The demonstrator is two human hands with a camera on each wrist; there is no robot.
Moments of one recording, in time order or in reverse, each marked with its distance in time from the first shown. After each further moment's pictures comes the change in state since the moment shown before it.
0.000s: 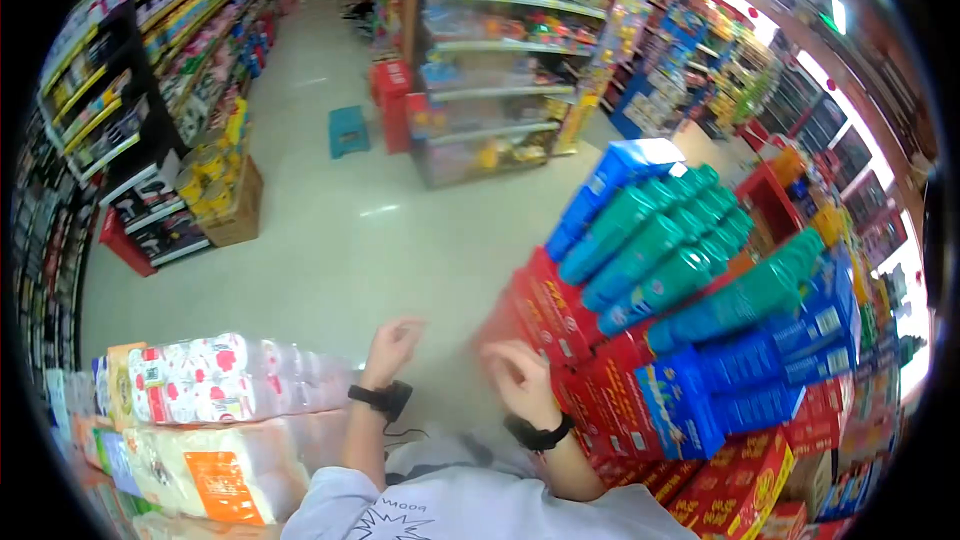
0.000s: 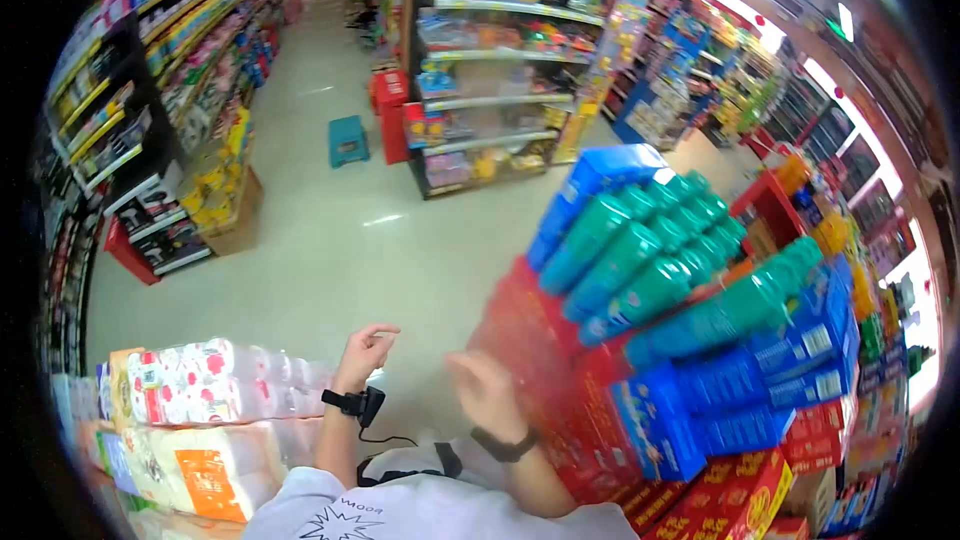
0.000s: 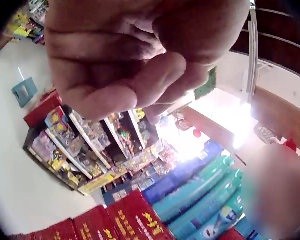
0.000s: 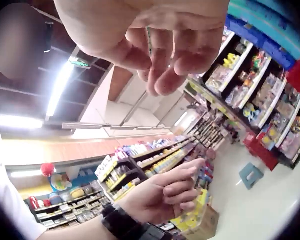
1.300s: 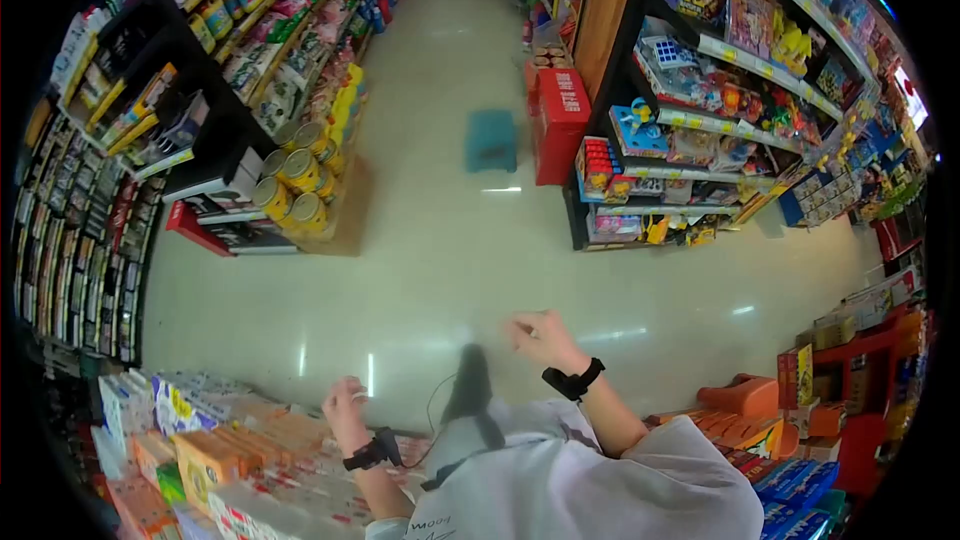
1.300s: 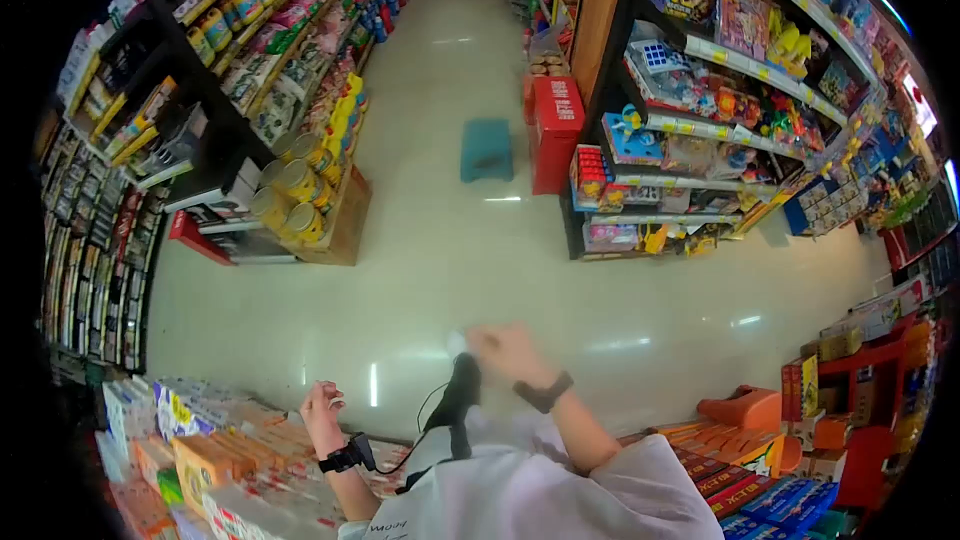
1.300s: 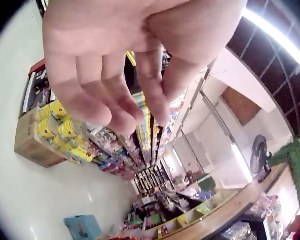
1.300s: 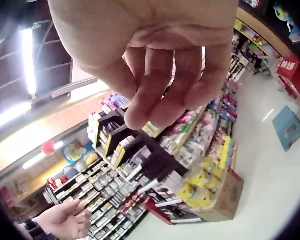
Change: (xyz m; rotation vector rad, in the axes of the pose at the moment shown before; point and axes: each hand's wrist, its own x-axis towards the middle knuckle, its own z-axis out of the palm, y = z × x) left_hand 0.333 0.044 -0.389 -0.361 1.144 0.028; right_hand 0.610 0.232 0.368 0.077 -0.686 0.074
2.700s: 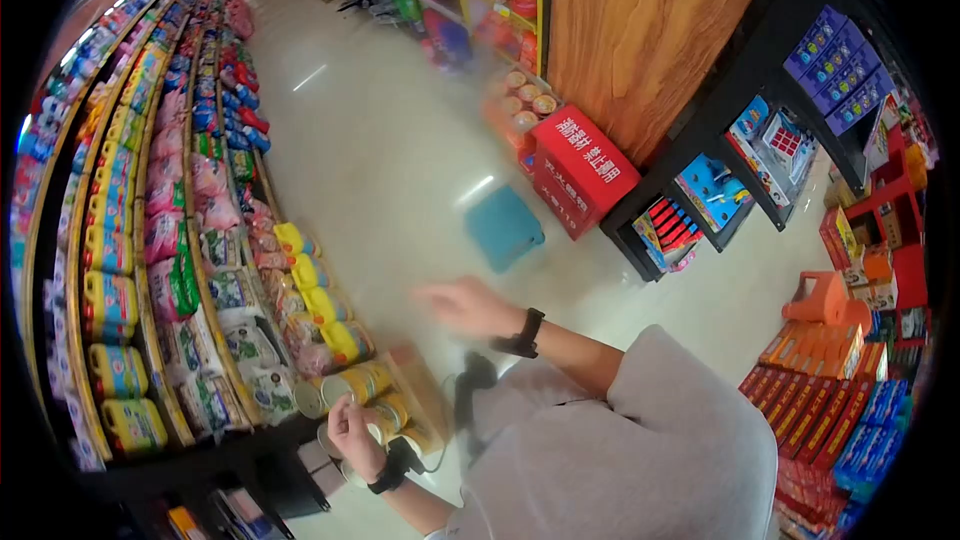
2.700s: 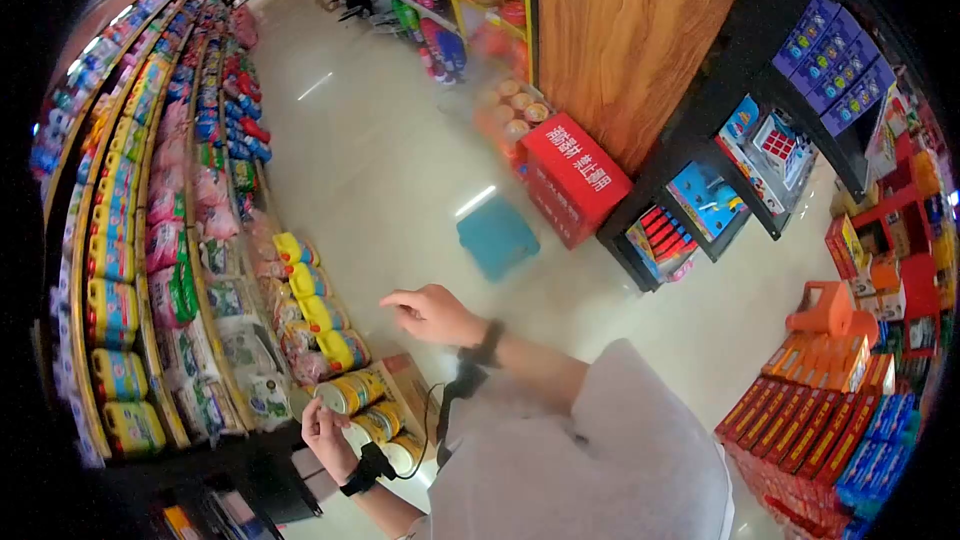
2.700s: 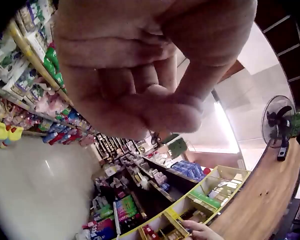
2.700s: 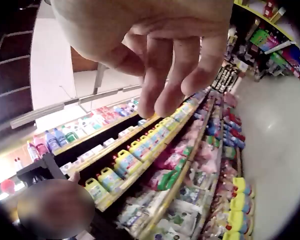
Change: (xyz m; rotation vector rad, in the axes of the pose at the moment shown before) left_hand 0.732 0.259 0.463 0.229 -0.520 0.206; right_hand 0.848 0.036 -0.044 0.161 0.248 -0.085
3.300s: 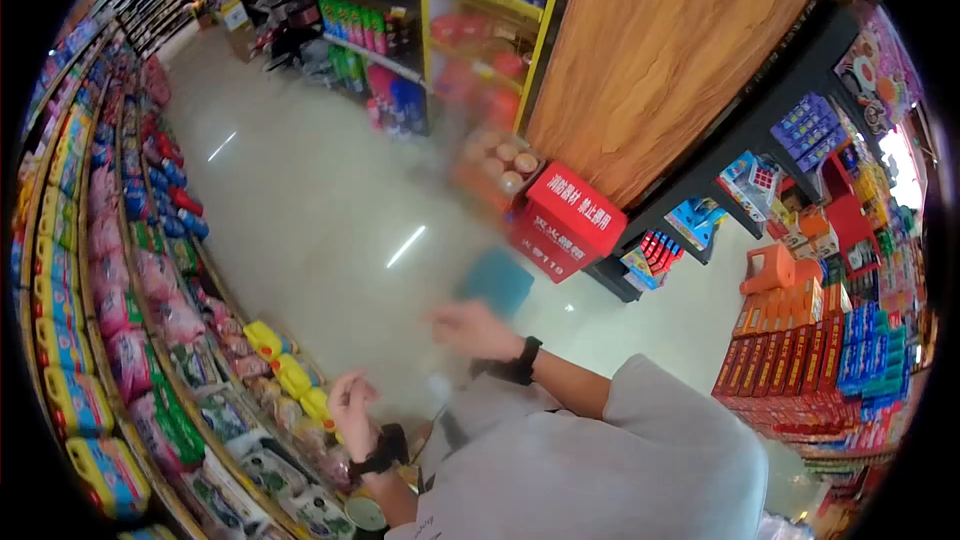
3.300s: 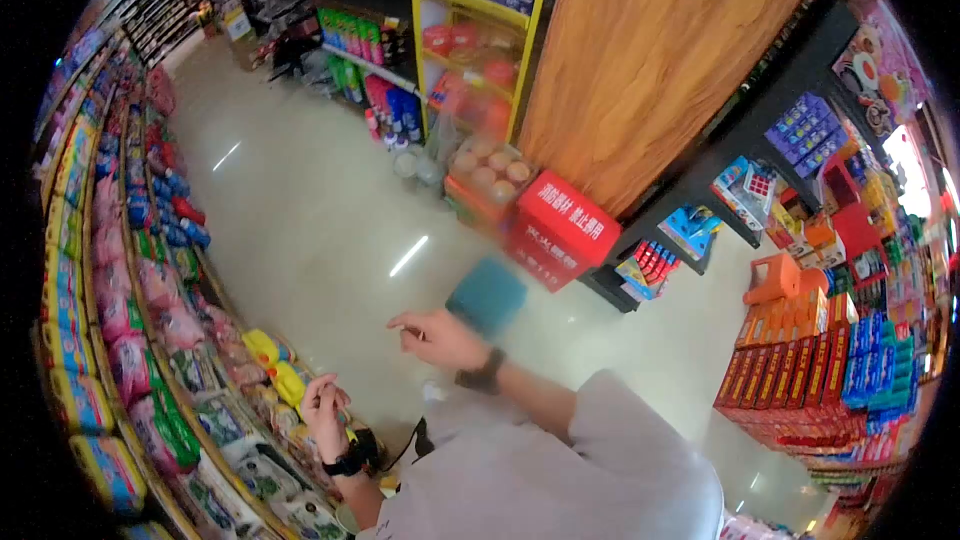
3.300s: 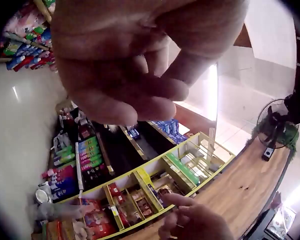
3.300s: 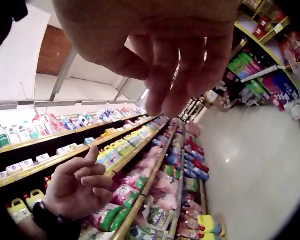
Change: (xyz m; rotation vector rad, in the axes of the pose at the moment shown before) left_hand 0.377 0.000 0.007 -0.150 -0.460 -0.138; right_hand 0.242 0.026 0.082 -0.162 0.229 0.197
